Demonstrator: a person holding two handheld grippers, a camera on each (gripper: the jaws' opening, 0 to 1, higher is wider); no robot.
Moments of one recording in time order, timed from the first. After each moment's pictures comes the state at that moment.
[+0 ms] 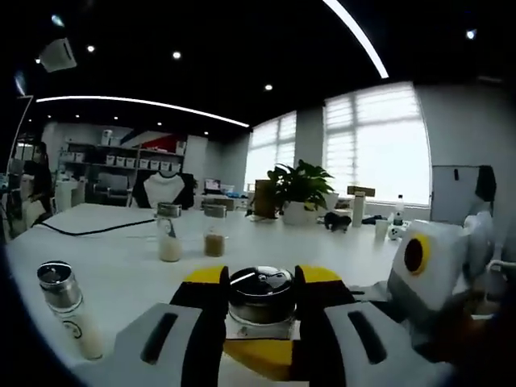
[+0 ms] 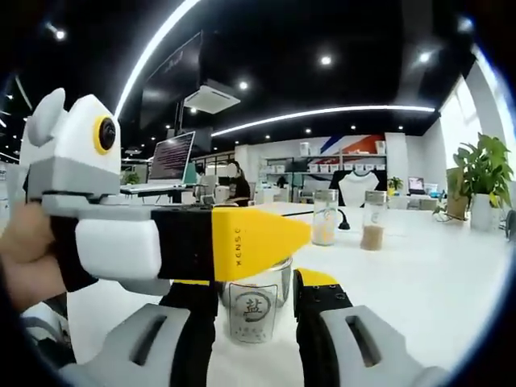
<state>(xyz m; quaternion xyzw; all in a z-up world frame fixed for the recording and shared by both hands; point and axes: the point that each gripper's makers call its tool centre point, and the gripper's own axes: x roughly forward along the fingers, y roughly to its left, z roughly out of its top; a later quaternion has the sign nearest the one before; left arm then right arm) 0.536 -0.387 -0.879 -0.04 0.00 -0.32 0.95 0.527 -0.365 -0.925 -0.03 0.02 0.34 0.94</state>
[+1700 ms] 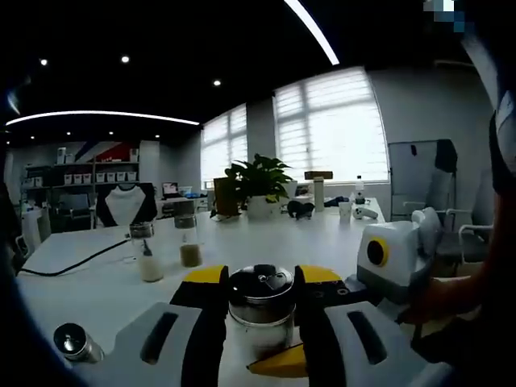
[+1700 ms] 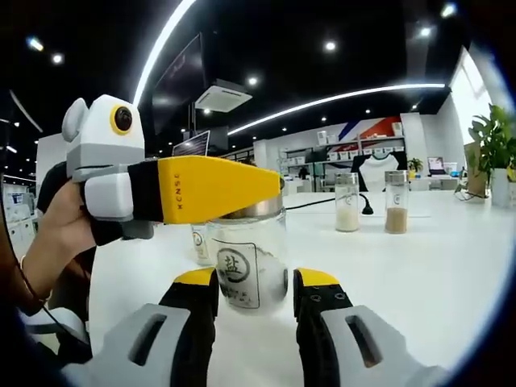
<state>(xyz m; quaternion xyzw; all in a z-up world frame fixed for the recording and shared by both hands) 0.521 -0.383 -0.865 0.02 0.00 -0.43 0.90 0.518 -0.353 -0.935 0.02 0.05 0.40 0.91</state>
